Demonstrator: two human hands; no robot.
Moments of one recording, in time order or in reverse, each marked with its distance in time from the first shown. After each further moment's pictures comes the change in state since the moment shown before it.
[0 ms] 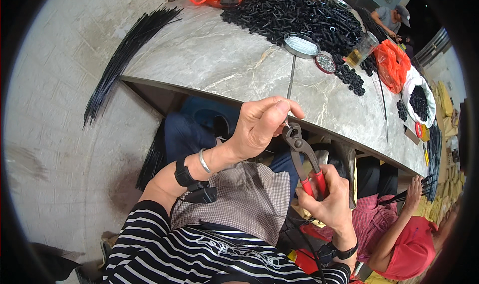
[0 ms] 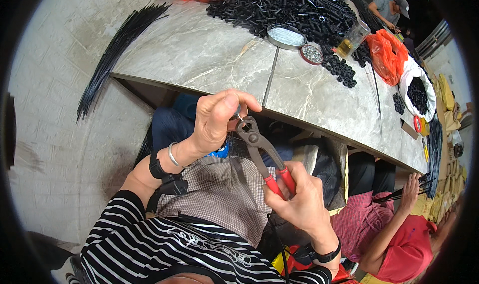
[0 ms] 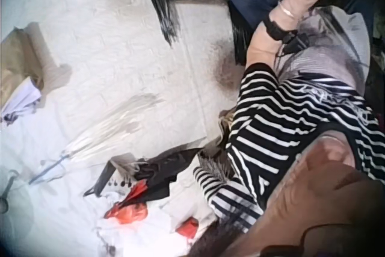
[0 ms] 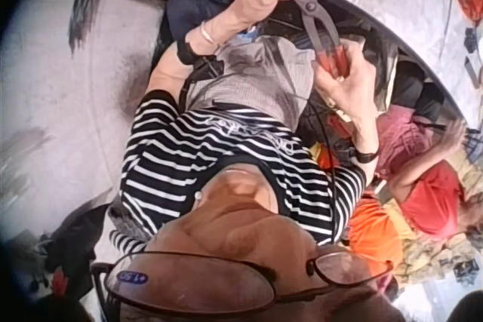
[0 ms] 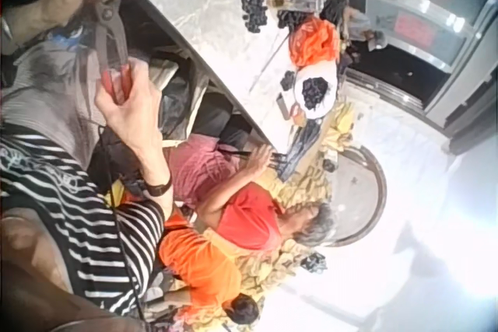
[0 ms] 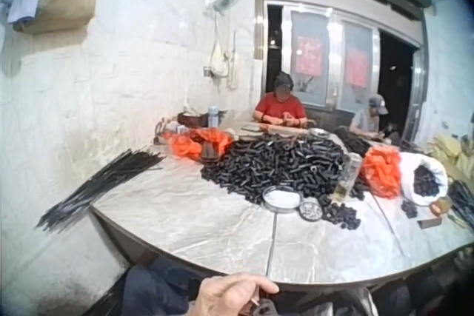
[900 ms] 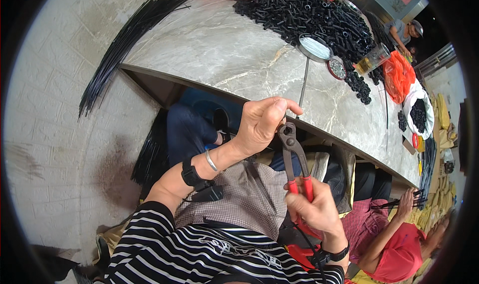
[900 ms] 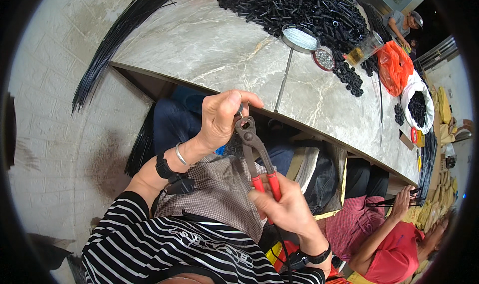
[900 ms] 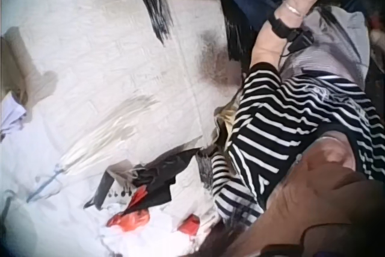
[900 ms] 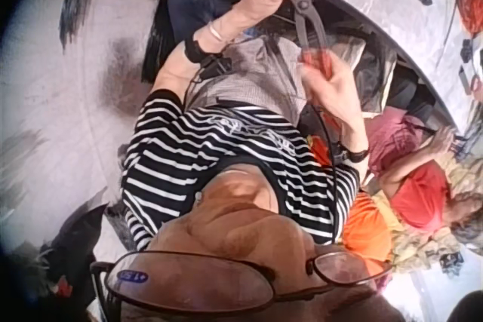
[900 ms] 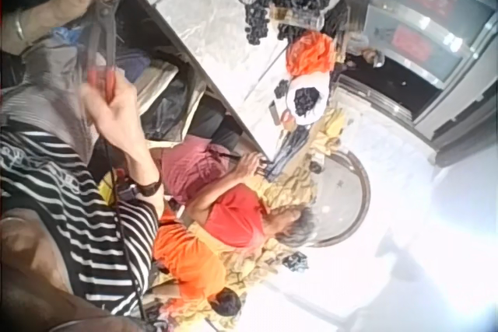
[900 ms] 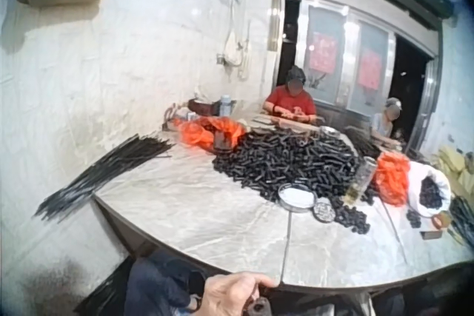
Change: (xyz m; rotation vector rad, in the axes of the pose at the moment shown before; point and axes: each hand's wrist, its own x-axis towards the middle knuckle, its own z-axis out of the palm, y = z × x) left_hand 0.000 -0.026 -0.030 -0.078 0.144 0.065; right_hand 0.015 -0.025 0.028 0.602 -0.393 0.384
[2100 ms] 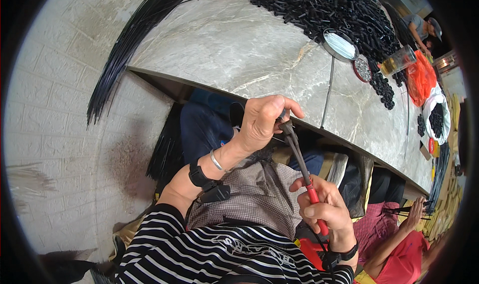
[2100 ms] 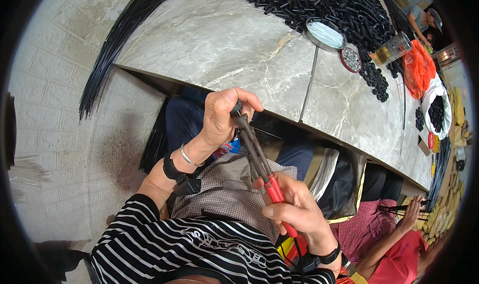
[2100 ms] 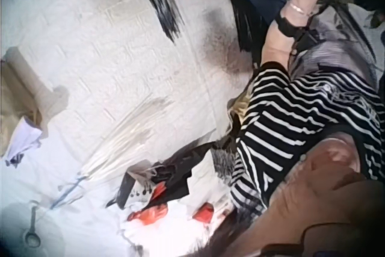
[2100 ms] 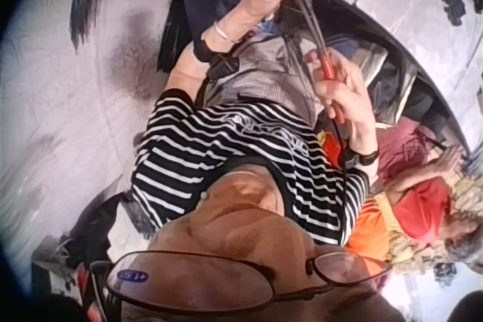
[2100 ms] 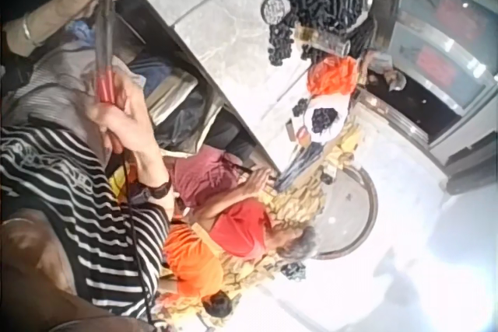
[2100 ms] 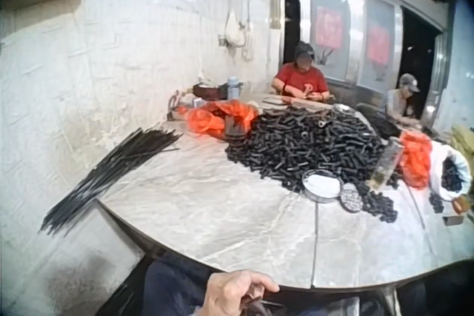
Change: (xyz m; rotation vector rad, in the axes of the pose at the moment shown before) left_hand 0.017 -0.020 -0.051 -0.046 -0.005 -0.183; right_hand 0.046 -0.030 0.003 0.461 -0.240 0.210
